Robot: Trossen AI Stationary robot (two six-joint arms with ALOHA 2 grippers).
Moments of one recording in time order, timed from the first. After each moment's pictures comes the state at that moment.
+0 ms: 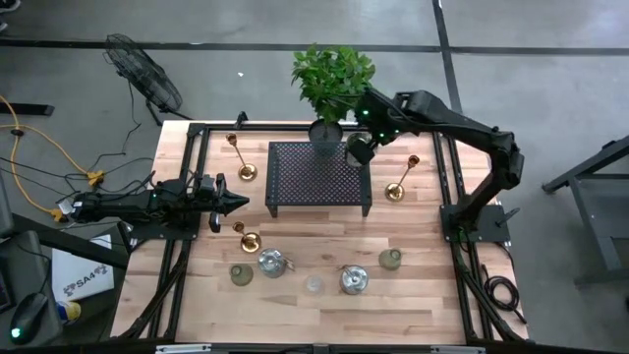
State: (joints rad) left arm 0.00 0.01 0.05 -0.03 -0.10 -0.35; right arm -0.40 1.63 1.79 -1.28 0.14 0.33
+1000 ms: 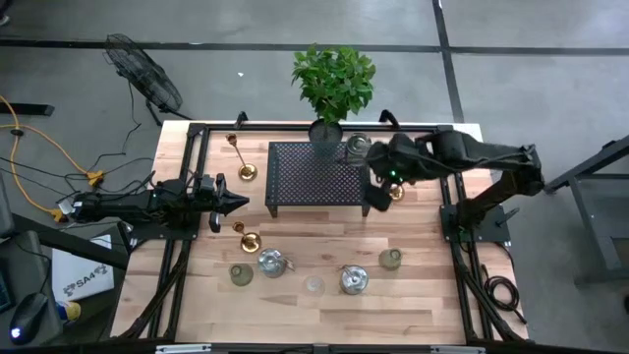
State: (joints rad) left arm 0.00 0.01 0.05 -0.03 -0.10 -0.35; right arm 0.07 1.49 1.79 -1.34 0.31 0.47
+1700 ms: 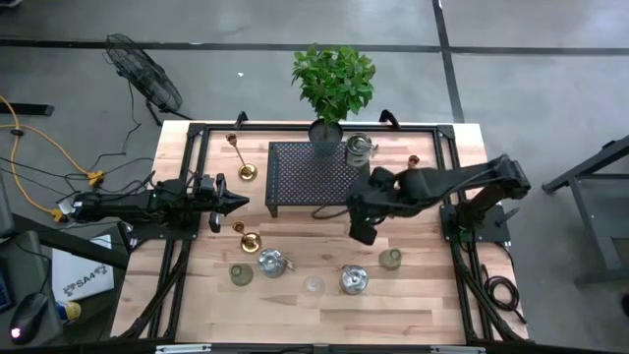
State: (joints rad) left arm 0.00 0.01 0.05 -0.03 -0.10 -0.35; right arm 0.23 1.63 1.68 -1.27 0.31 0.58
